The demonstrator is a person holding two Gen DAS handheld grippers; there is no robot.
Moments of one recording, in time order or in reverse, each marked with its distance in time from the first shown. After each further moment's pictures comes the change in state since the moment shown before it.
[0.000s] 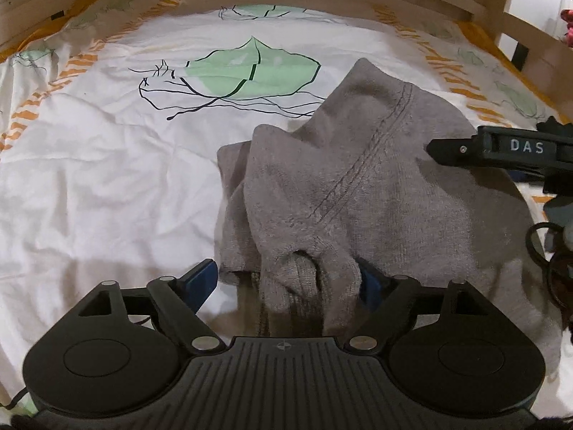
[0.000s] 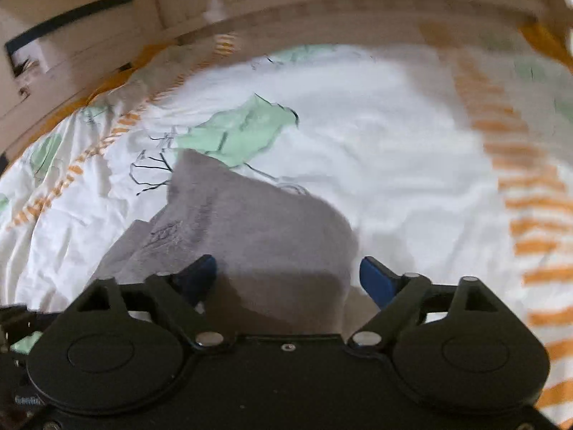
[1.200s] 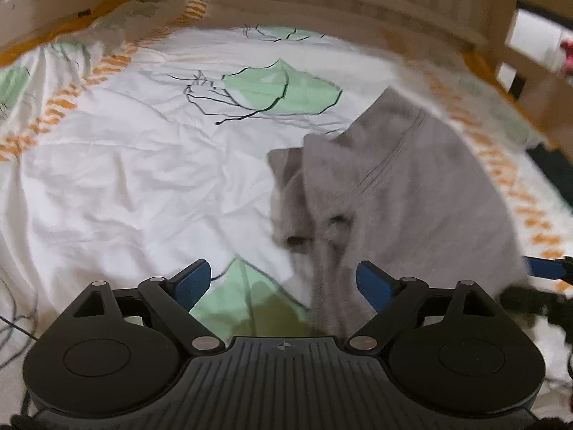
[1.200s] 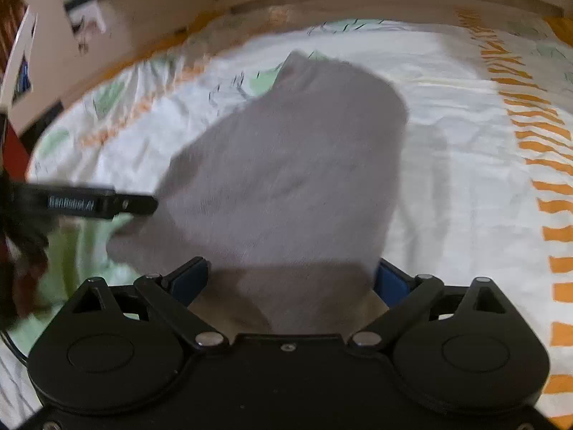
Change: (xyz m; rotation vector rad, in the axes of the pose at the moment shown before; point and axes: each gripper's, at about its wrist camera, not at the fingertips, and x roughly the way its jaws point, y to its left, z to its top) left arm -0.060 0.044 -0.030 -0.077 -0.072 -0.051; right arm -0.082 0.023 -0.079 -0.131 0.035 0.120
